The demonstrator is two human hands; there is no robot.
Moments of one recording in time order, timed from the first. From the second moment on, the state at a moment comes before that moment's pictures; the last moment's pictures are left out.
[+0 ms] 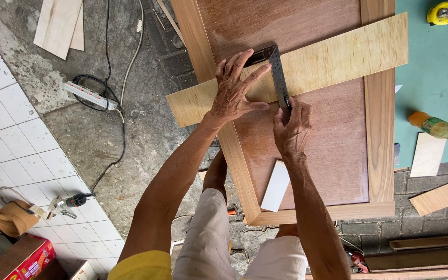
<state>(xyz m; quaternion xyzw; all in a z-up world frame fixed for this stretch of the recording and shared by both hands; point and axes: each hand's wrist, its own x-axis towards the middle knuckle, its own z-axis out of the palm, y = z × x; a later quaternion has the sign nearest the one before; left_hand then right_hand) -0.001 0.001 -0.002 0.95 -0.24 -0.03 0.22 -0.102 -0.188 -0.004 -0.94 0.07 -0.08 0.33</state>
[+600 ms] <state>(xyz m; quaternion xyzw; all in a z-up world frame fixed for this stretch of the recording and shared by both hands) 0.002 0.002 0.002 0.94 -0.25 -0.03 0.23 -0.098 -0.188 0.004 -0.93 0.10 -0.04 0.35</state>
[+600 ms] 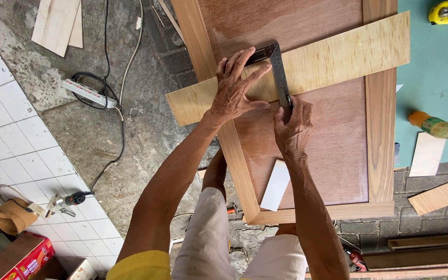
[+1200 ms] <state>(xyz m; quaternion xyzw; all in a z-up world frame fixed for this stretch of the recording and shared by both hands) 0.001 0.001 0.003 0.94 -0.25 -0.03 0.21 -0.095 -0.188 0.011 -0.93 0.08 -0.06 0.35</state>
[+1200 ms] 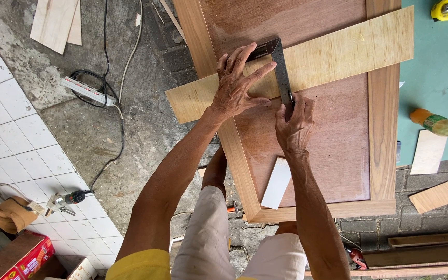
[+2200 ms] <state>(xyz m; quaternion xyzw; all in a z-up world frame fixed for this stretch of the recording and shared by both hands) -0.001 -0.022 0.001 0.94 -0.30 -0.09 0.12 -0.299 -0.365 0.020 -0.95 0.19 0.02 0.26</state>
